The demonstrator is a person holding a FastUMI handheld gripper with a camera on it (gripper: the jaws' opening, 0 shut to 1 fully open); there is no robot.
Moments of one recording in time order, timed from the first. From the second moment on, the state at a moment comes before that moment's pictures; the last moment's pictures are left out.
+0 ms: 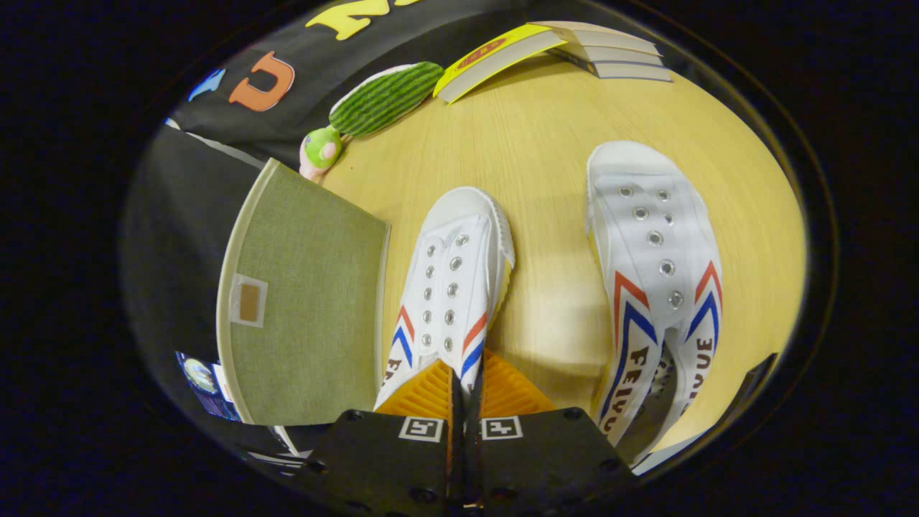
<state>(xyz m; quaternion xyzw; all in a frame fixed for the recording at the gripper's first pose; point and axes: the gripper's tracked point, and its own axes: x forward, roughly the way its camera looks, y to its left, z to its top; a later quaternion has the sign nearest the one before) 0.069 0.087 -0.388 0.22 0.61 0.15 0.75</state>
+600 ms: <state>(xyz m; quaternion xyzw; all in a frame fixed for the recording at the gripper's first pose) 0.053 0.113 -0.213 0.26 0.51 0.17 0.80</state>
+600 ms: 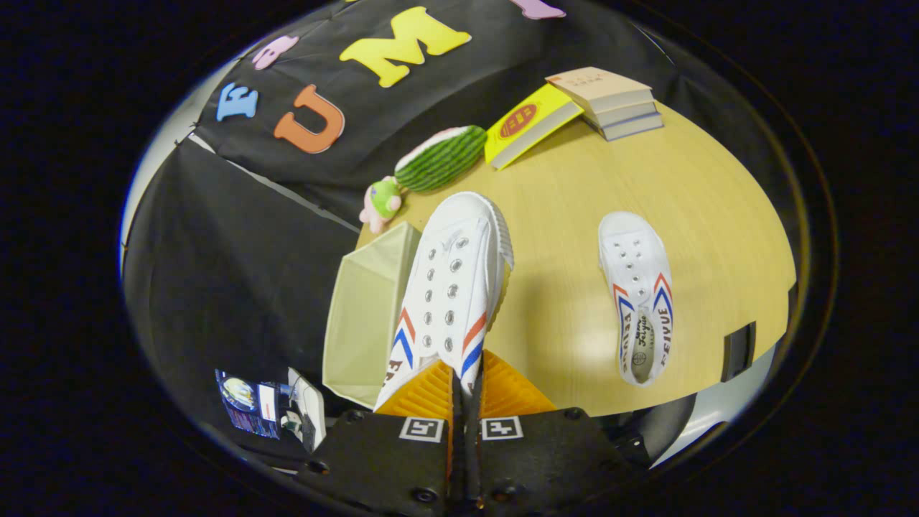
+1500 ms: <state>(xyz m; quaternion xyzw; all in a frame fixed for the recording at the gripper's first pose) 0.081 0.324 -0.215 0.24 0.56 0.19 0.77</state>
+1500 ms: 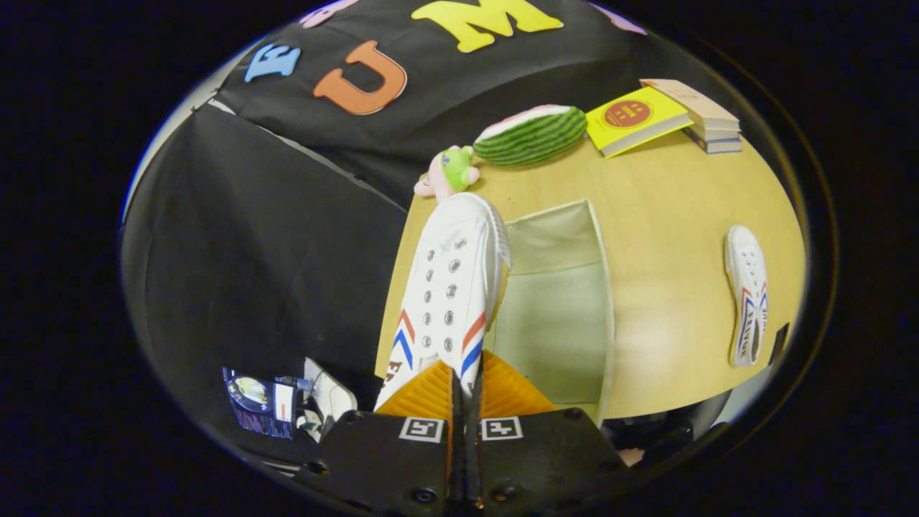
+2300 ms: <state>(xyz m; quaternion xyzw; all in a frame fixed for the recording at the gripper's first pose) 0.076 0.360 -0.293 0.28 0.62 0.16 0.71</state>
